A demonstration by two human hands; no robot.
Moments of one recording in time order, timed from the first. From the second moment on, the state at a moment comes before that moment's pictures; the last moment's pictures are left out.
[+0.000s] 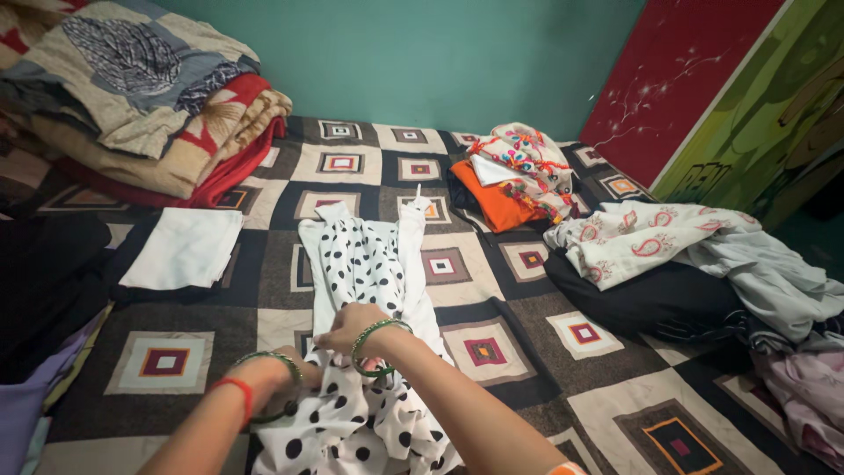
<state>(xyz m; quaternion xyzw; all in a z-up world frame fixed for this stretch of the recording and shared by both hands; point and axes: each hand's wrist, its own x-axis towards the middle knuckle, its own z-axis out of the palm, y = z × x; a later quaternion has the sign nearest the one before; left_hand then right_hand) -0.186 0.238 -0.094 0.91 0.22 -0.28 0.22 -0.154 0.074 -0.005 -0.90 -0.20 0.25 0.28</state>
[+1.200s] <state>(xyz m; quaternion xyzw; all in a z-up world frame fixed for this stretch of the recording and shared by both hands) -0.148 0.055 -0.115 0.94 0.00 -0.34 0.04 -0.048 0.093 -0.062 -0.90 -0.33 -0.04 0.29</state>
